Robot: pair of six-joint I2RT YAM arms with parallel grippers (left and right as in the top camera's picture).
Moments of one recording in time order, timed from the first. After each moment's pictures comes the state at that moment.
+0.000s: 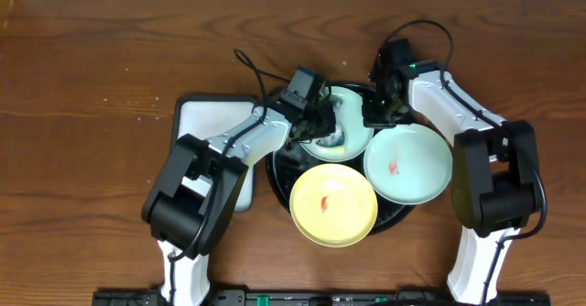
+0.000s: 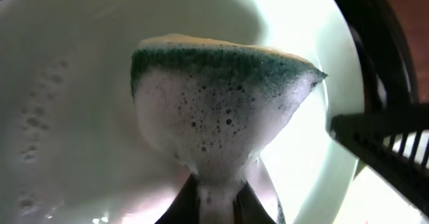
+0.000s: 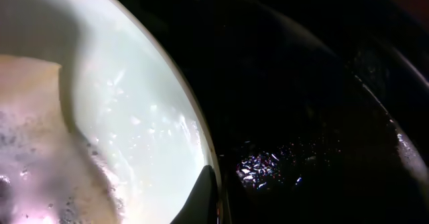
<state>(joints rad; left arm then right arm) -0.53 2.02 1.25 -0.28 0.30 -0.68 0.25 2.08 1.46 -0.79 -0.18 0.23</state>
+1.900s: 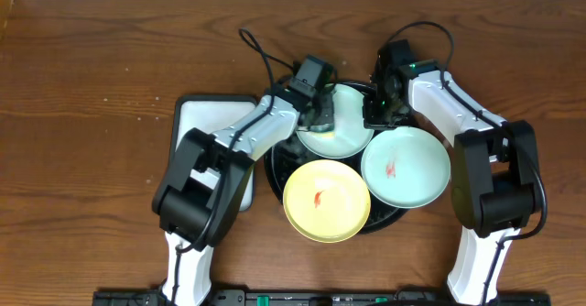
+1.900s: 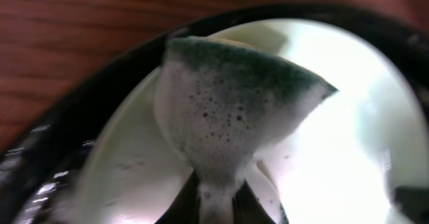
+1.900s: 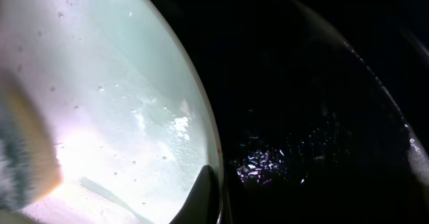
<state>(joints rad) -0.55 2.08 1.39 -0.36 0.06 -0.60 0.25 2.08 1.46 -0.82 -0.17 0.25</state>
